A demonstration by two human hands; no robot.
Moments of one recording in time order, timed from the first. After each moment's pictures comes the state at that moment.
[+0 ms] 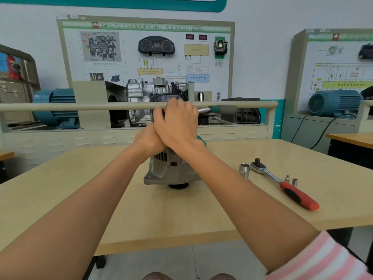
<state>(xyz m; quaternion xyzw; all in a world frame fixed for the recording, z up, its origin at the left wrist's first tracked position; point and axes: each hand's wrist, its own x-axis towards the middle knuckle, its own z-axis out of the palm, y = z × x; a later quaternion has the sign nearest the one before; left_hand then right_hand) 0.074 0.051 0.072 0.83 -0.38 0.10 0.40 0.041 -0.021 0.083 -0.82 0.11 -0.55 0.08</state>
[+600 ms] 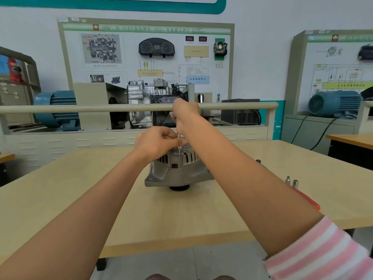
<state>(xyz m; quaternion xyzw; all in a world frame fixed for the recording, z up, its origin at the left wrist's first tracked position) 0.074 0.048 0.066 0.82 -0.36 0.08 0.44 0.044 -0.031 0.128 -0.55 0.18 -0.33 0.75</state>
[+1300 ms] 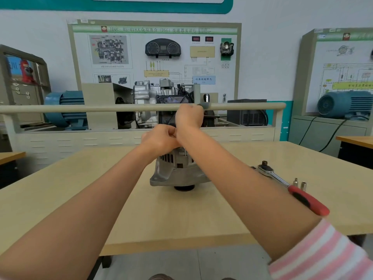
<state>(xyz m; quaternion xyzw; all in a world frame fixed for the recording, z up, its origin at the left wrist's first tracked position) 0.075 0.048 0.073 0.83 -0.35 0.04 0.43 0.055 -0.029 0.108 -0.57 0.16 -0.39 0.70</state>
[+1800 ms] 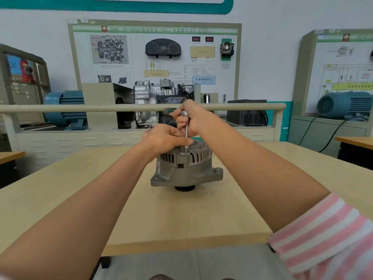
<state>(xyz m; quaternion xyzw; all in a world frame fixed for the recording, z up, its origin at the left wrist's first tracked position) 0.076 0.050 0.074 0.80 -0.37 0.00 0.47 0.051 -0.043 0.127 -0.58 0.16 -0.18 0.78</state>
